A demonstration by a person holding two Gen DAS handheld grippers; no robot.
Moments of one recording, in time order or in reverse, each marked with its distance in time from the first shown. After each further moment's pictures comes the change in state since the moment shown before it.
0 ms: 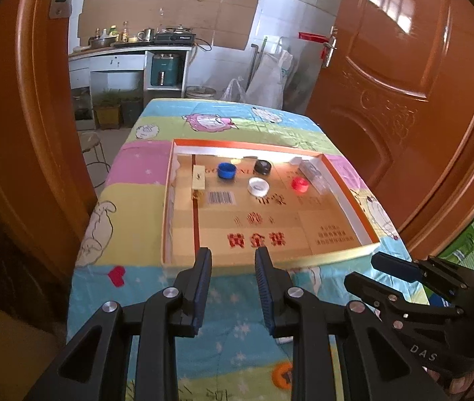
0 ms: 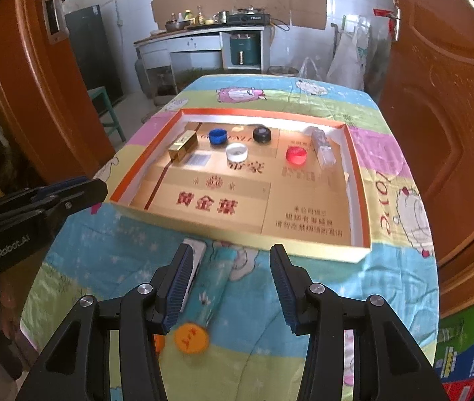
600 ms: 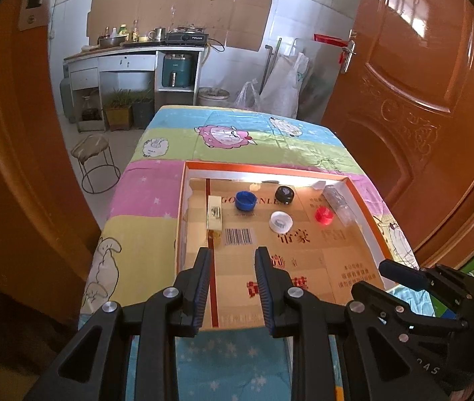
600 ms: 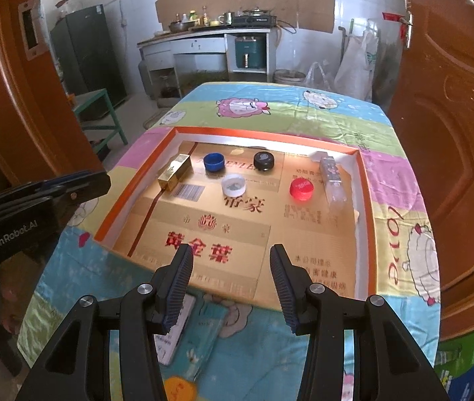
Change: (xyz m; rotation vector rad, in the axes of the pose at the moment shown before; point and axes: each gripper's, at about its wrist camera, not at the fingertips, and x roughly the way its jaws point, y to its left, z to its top) left arm 0.033 0.015 0.051 -0.028 0.001 0.053; right arm 0.033 -0.011 0.050 -0.023 -0.007 0.019
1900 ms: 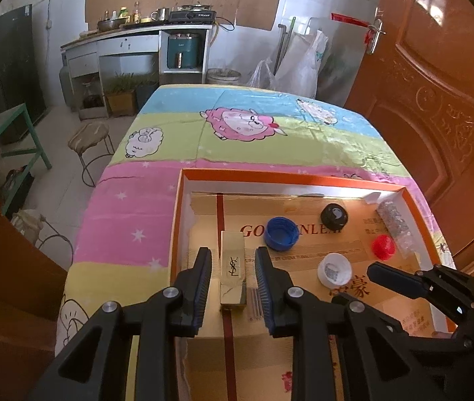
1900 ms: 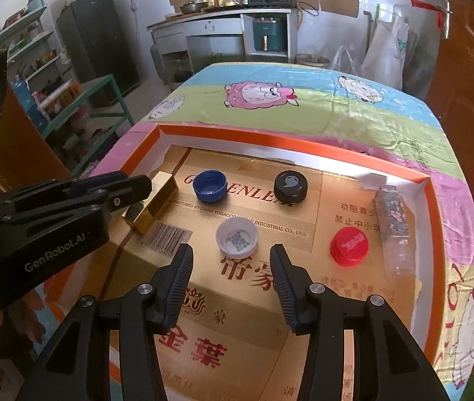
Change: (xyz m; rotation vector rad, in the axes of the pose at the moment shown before) left arm 0.119 0.018 0.046 -0.002 0.083 0.050; right arm 0.117 -0.011 0.059 -0.030 0.073 0.087
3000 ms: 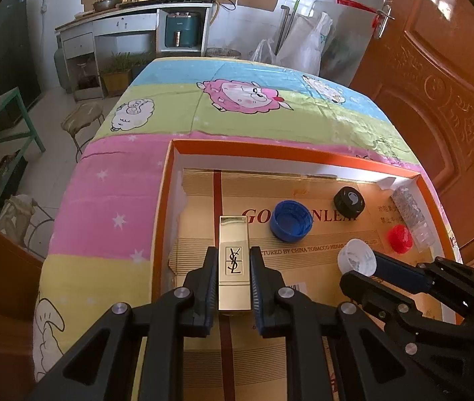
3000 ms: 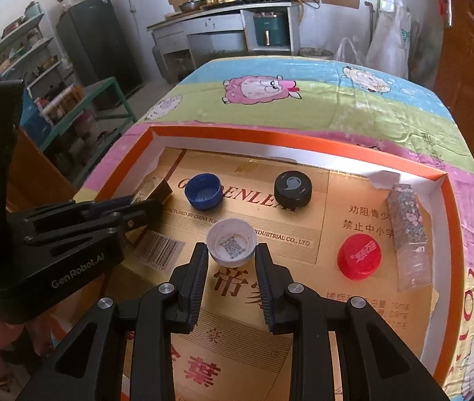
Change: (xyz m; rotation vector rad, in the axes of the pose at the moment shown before) left arm 0.037 0.002 -0.003 -0.012 0.093 -0.007; right arm 0.023 -0.012 0.008 0.029 0.022 0.047
